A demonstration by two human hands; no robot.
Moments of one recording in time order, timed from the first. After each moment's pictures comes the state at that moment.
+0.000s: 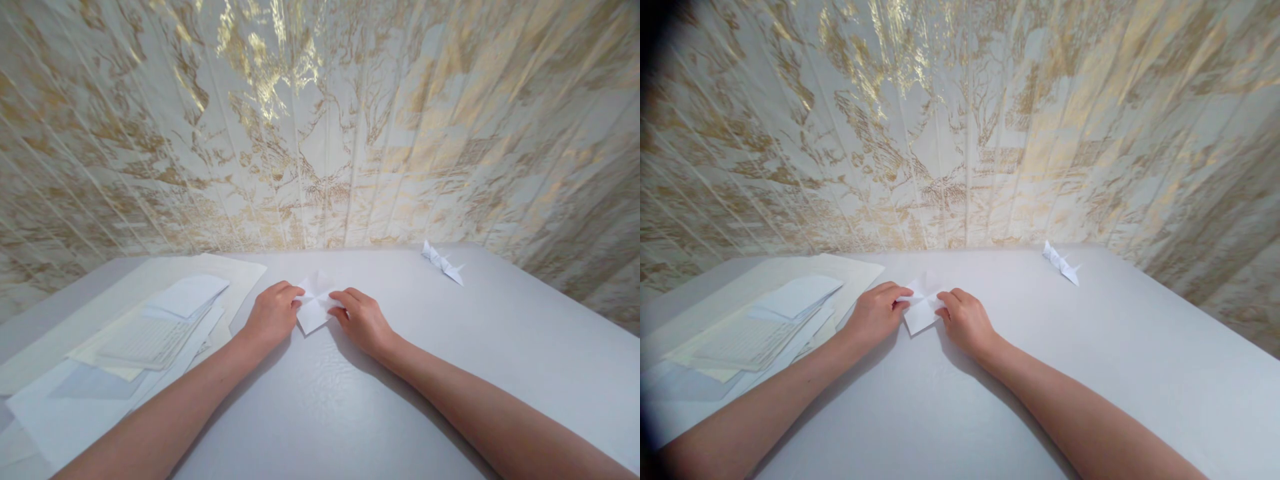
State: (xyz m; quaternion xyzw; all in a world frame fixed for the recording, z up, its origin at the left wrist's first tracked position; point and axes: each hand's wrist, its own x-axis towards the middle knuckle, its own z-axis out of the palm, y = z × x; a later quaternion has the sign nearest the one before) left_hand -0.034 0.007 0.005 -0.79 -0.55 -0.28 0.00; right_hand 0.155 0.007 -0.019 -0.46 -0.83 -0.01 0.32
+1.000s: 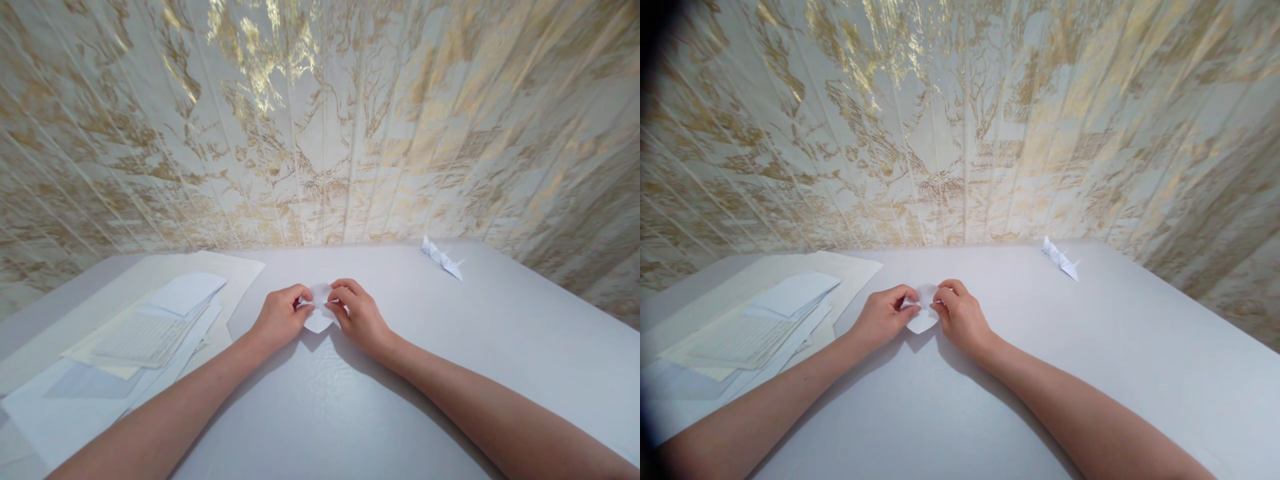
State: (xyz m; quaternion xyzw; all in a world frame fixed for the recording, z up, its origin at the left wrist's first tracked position) left_hand -0.021 0.000 0.005 -0.75 -0.54 -0.34 -0.18; right_hand 0.151 0.000 -0.017 -0.41 -0.80 0.09 0.42
